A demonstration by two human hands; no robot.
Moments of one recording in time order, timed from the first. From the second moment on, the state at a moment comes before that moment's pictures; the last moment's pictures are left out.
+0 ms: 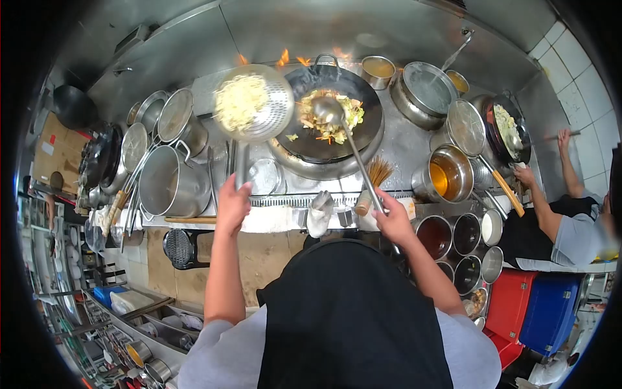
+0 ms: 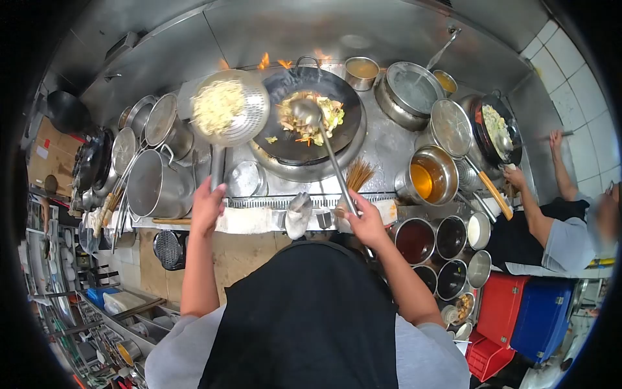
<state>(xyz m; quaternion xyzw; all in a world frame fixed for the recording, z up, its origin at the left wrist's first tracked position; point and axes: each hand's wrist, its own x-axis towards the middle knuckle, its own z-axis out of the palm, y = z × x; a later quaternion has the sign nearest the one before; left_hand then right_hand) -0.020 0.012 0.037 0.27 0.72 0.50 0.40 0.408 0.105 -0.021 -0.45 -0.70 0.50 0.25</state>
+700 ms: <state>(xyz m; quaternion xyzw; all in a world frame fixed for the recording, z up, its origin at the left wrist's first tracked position) 0.001 0.153 0.030 0.39 0.84 0.37 0.10 0.376 0.202 0.014 -0.36 -0.31 0.82 0.30</state>
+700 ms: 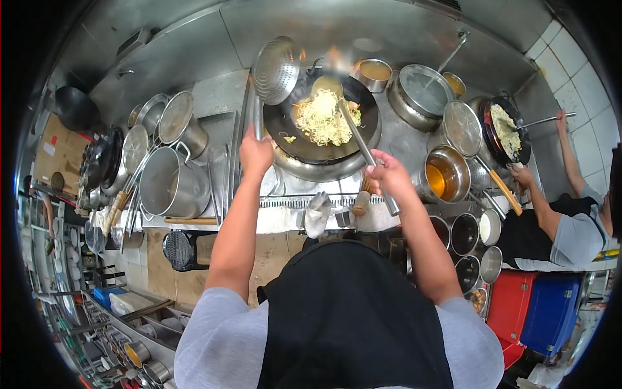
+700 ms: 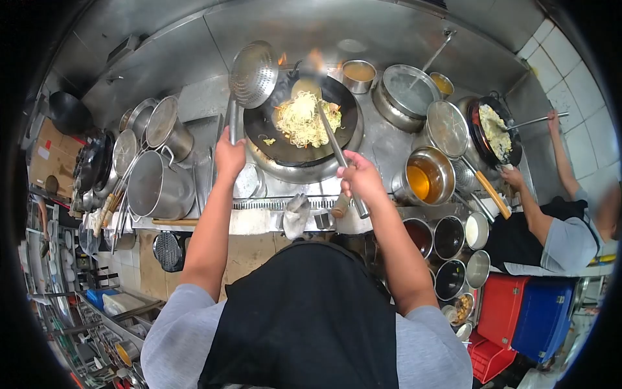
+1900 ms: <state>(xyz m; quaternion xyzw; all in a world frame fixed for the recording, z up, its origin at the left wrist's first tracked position) 0.073 0.091 -0.028 0.68 0.63 0.38 0.07 0.421 0.133 -0.029 -0.52 -0.66 0.46 0.30</state>
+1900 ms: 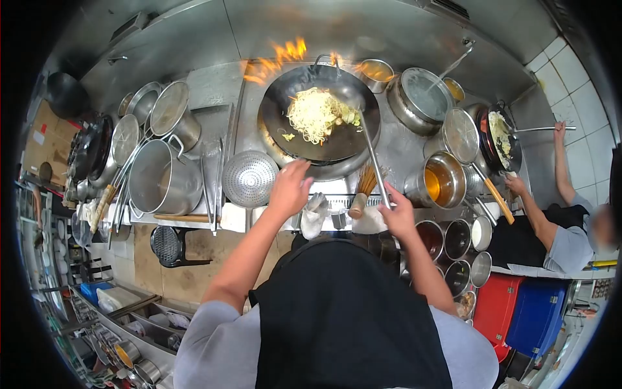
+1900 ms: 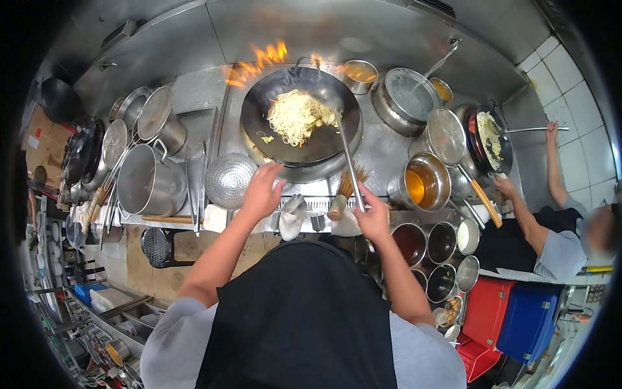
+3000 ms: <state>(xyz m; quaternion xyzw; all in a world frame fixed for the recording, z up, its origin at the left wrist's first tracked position) 0.099 0.100 -0.054 0.74 0.62 0.24 0.08 0.402 0.083 0.050 -0.44 -0.47 0.74 0.18</state>
